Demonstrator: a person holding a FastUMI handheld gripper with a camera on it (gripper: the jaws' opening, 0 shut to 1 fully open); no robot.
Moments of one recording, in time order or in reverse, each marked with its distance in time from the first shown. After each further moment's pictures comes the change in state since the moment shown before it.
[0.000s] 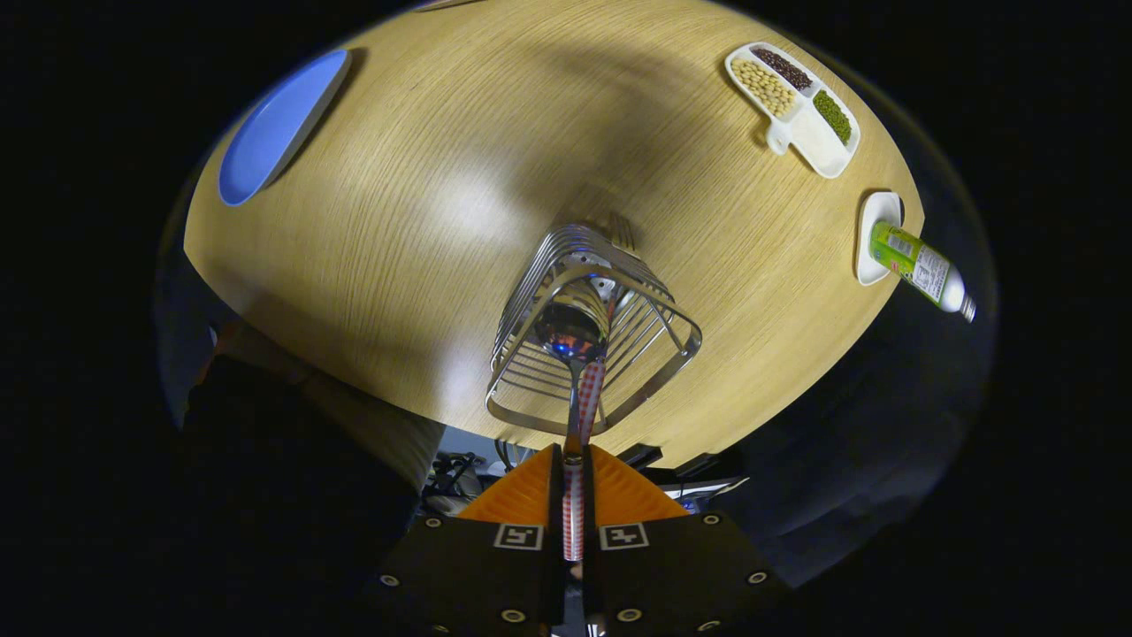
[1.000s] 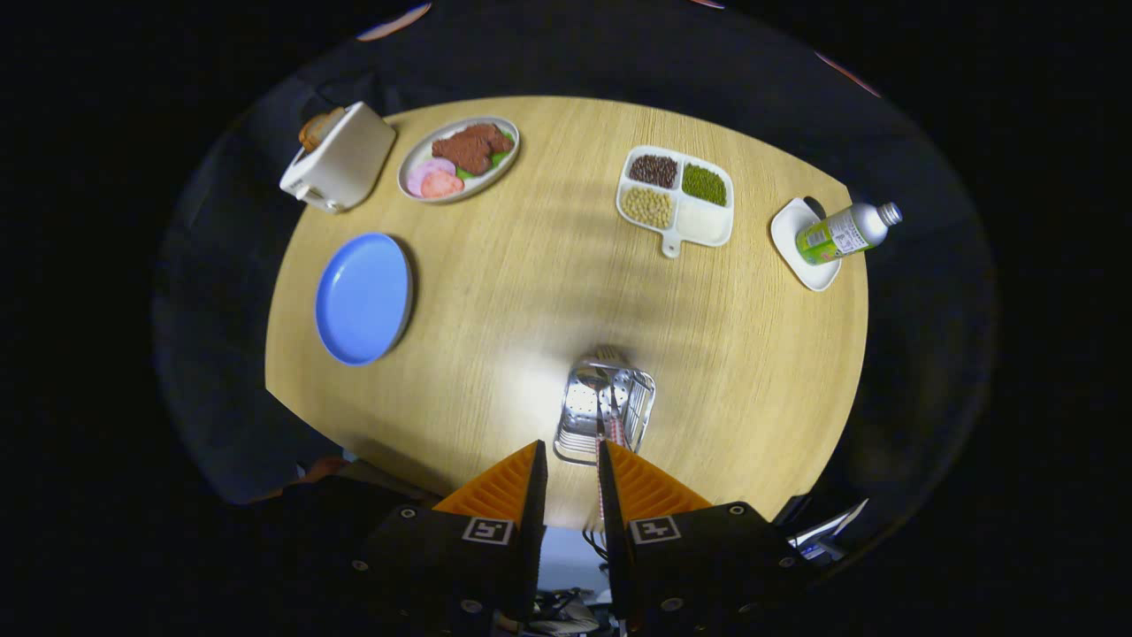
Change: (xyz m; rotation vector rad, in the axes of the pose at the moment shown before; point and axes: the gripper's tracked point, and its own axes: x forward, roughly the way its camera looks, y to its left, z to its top) arm -0.086 0.007 0.013 0.362 -0.755 0.248
